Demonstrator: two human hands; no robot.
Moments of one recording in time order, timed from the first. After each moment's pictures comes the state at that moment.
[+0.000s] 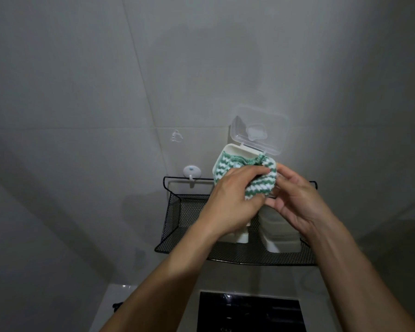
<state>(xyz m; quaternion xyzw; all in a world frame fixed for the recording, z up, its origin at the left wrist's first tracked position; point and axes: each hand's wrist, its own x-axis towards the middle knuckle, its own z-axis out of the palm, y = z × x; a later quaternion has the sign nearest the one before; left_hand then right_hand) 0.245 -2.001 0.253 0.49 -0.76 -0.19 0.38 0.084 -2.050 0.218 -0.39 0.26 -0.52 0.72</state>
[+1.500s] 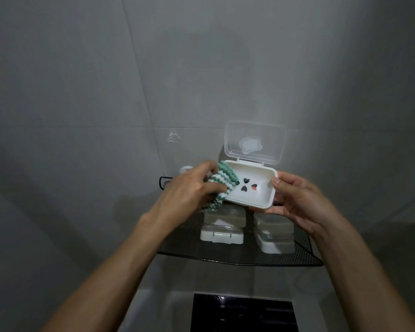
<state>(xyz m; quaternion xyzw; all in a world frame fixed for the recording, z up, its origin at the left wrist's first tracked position) 0.323 -2.010 0.243 0.48 -0.85 0.04 0.22 0.065 -2.045 0.226 -0.41 0.37 -0.46 0.69</state>
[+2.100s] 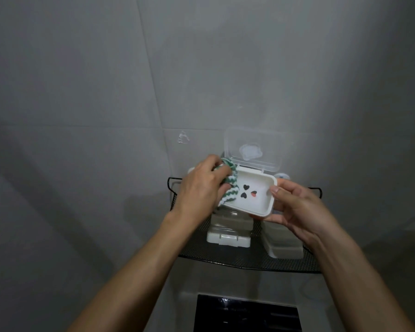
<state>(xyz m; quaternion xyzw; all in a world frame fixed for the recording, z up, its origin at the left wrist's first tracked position) 0.302 -2.021 0.243 0.56 -0.77 0.09 0.30 0.086 -2.042 0.217 -0.40 0.38 -0.48 0.69</state>
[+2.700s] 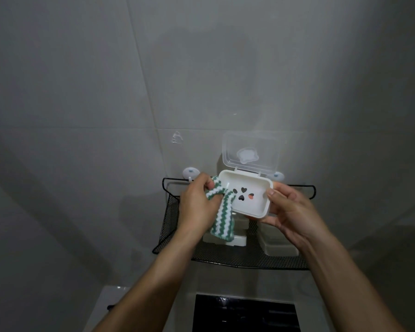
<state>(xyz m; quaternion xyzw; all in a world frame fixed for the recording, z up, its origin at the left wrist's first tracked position) 0.287 -2.016 0.206 0.66 -0.57 -0.20 0.45 0.087 -2.037 0.203 -0.37 0.39 -0.51 0.67</state>
